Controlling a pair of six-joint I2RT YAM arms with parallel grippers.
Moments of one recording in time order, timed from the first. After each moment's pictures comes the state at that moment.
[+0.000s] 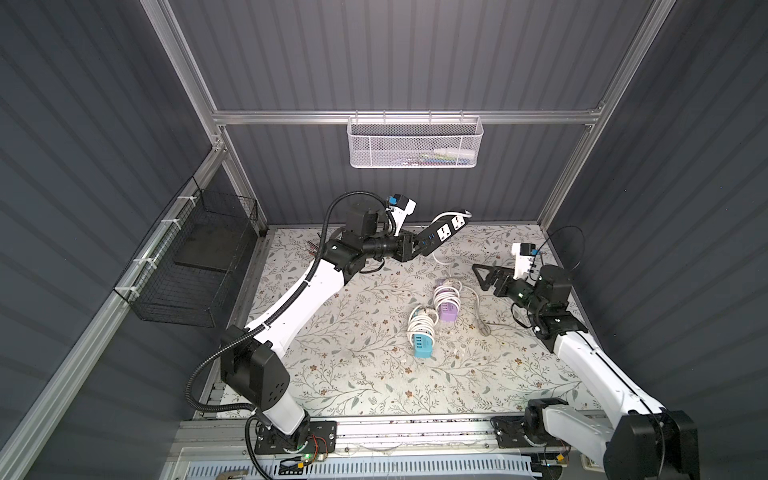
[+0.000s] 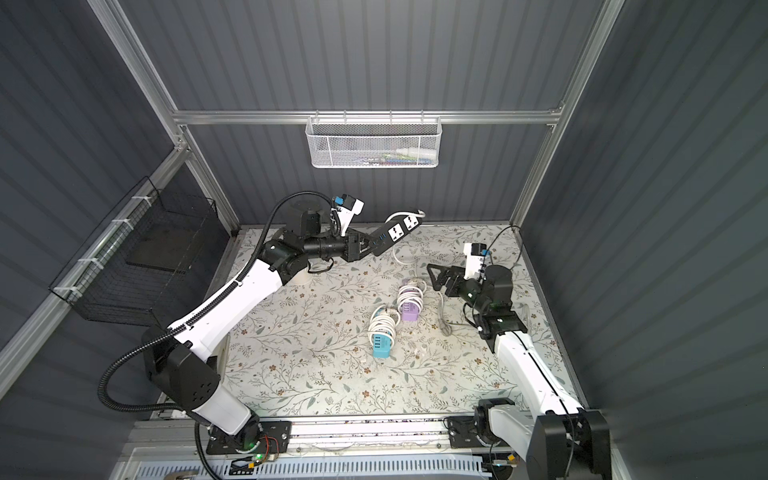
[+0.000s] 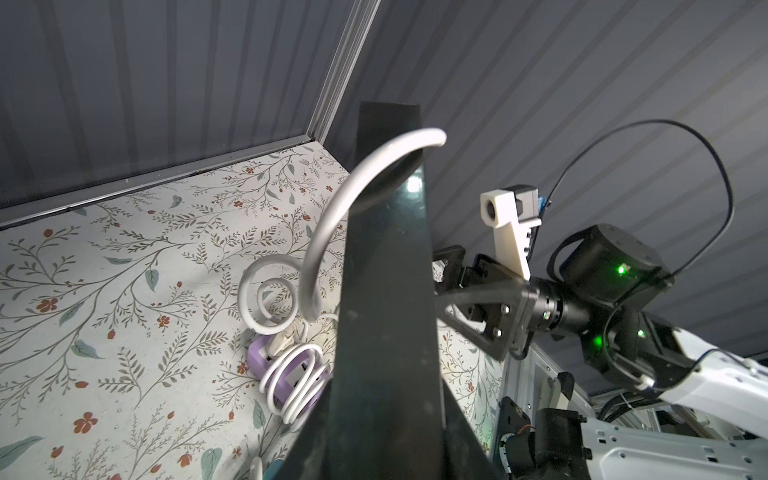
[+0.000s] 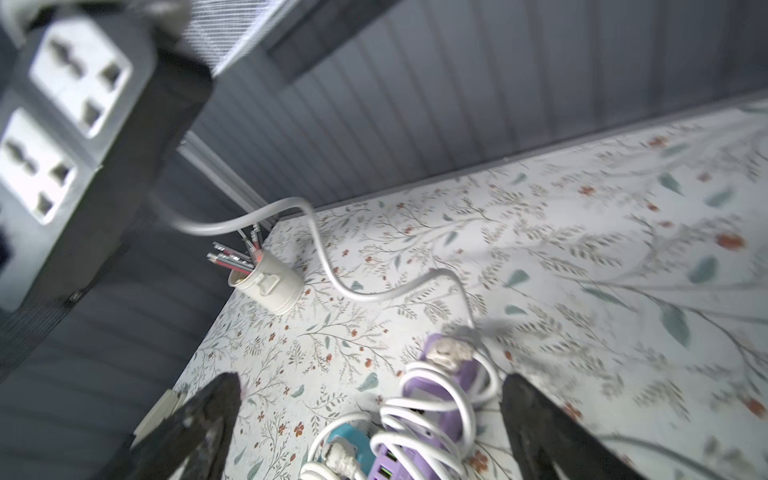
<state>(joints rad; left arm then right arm) -0.58 1.63 1.62 -0.36 0.63 -0.31 0.13 1.07 0.63 0.24 -0.50 0.41</state>
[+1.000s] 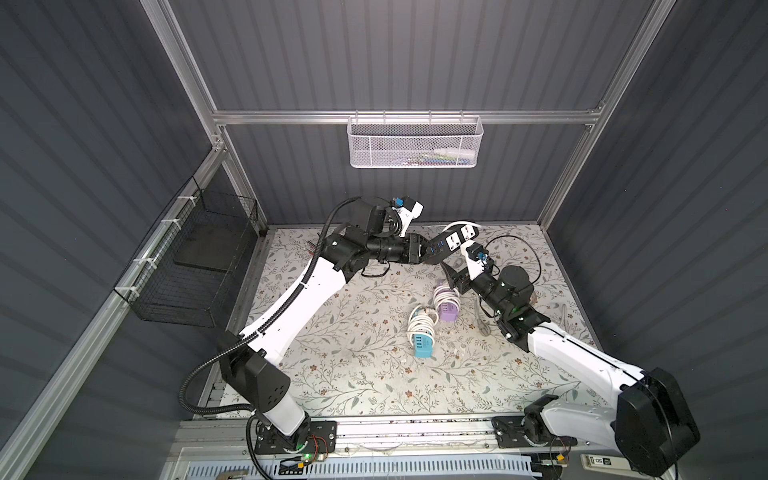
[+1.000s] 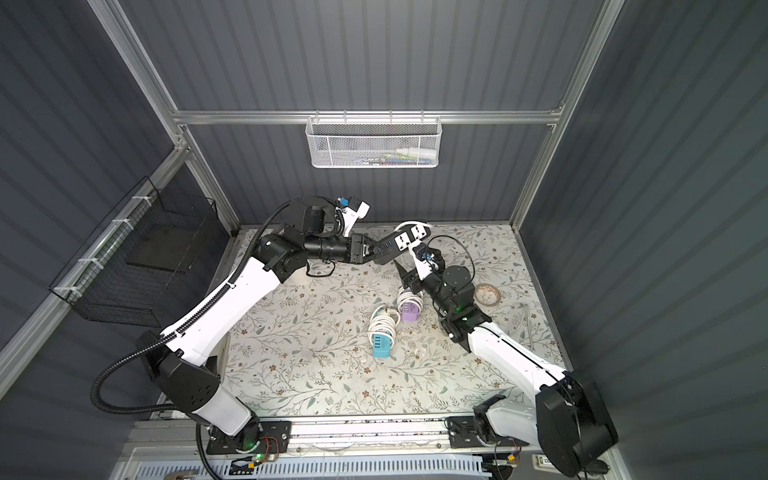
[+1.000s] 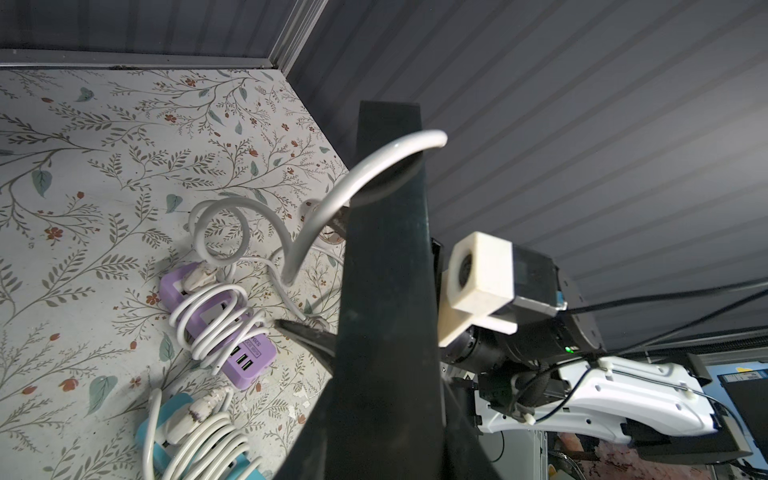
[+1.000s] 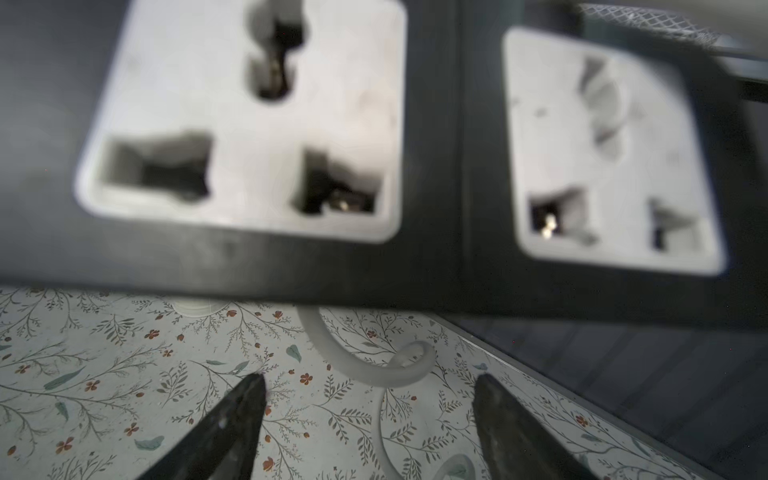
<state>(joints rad) -0.64 1.62 1.73 -0.58 0.67 -0.49 0.46 1.22 0.69 0.52 -0.10 -0.21</state>
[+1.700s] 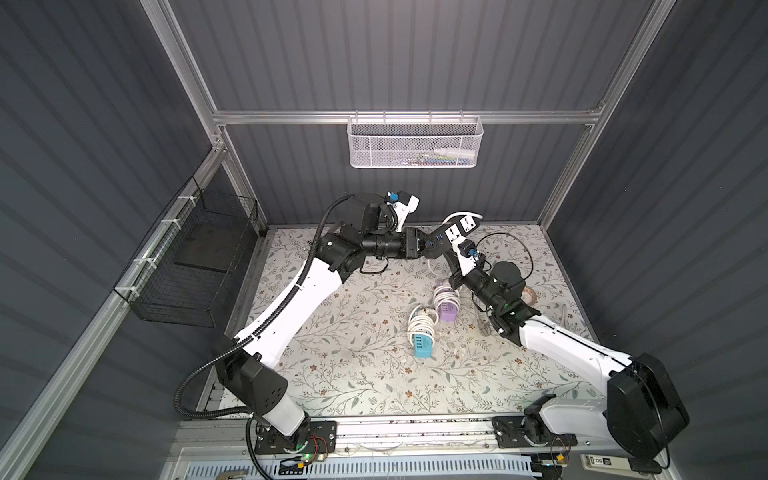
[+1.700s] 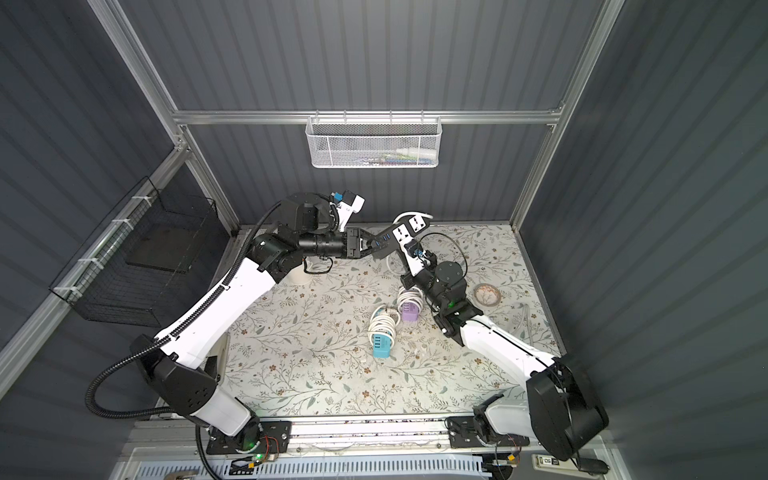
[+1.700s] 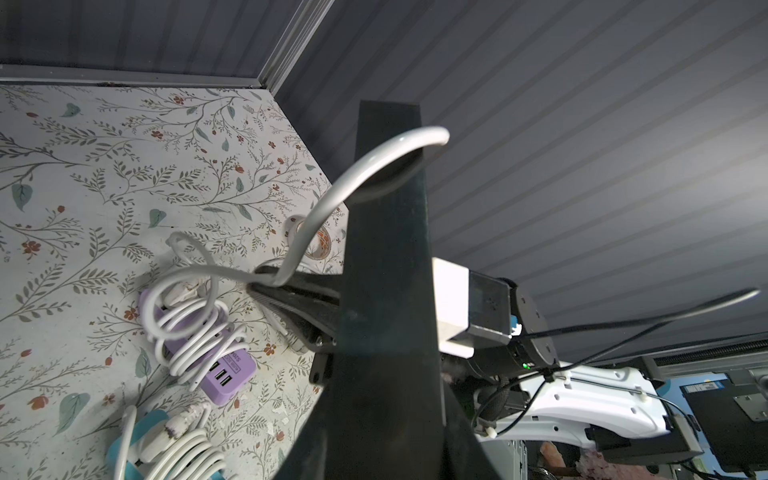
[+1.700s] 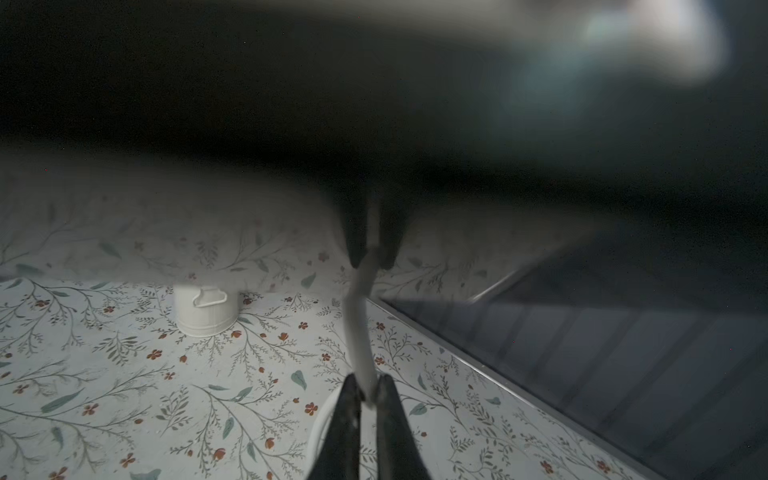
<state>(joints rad) -0.63 1.60 1.73 -0.51 0.69 -0.57 0.50 1.29 0.74 0.59 -0.09 -0.21</state>
